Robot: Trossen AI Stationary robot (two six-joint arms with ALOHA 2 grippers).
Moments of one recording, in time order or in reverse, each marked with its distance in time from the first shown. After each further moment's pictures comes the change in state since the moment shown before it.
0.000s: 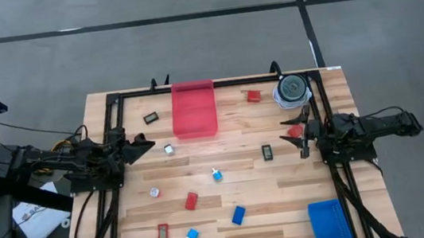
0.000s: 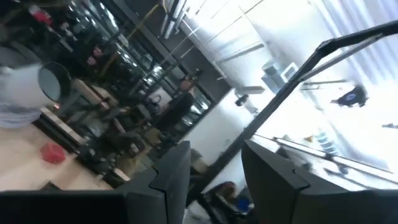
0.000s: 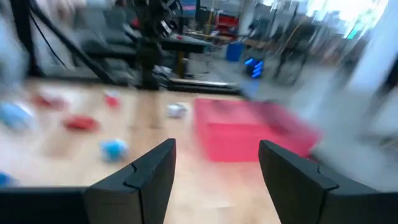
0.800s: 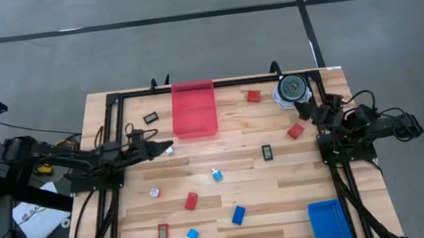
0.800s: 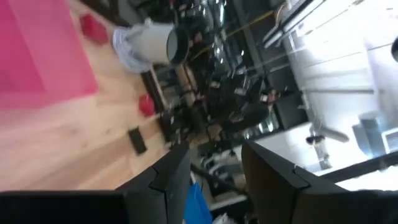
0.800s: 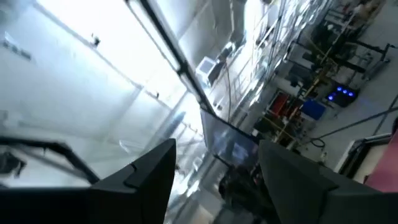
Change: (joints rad) left arm 0.000 0.419 0.000 0.080 -0.226 -0.406; right arm -0.027 -0.003 -0.008 0.619 0.086 1.087
